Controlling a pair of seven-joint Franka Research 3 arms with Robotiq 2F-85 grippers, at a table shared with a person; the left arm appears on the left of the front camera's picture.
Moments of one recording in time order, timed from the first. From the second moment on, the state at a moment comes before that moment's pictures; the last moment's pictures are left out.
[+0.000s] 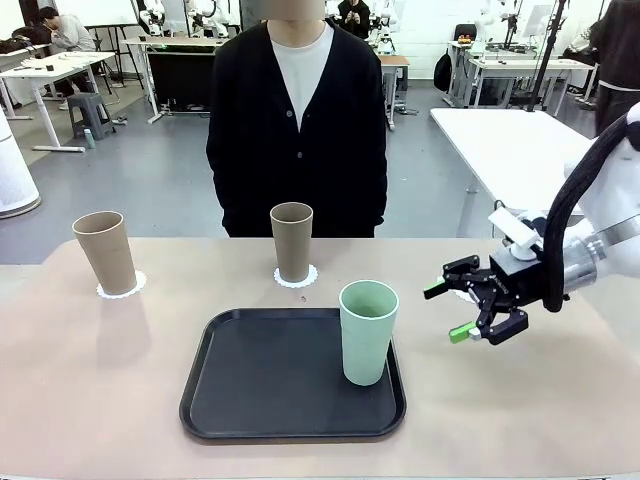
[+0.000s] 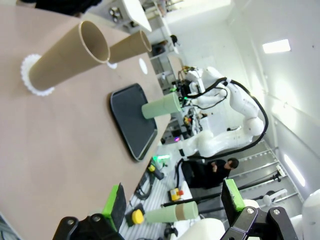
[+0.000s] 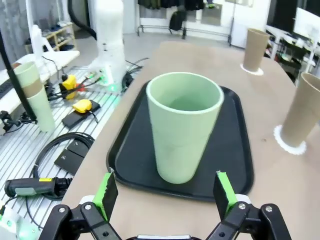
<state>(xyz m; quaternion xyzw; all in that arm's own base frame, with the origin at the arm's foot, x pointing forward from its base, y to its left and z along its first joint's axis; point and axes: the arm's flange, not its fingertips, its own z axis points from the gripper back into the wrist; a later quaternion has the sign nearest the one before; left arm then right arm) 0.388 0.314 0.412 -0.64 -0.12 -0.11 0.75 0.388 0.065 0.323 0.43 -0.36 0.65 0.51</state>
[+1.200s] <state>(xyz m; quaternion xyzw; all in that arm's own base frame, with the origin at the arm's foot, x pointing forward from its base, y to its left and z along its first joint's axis) 0.388 0.314 0.412 -0.64 -0.12 -0.11 0.75 0.397 0.111 0.281 0.47 -0.39 0.62 0.49</state>
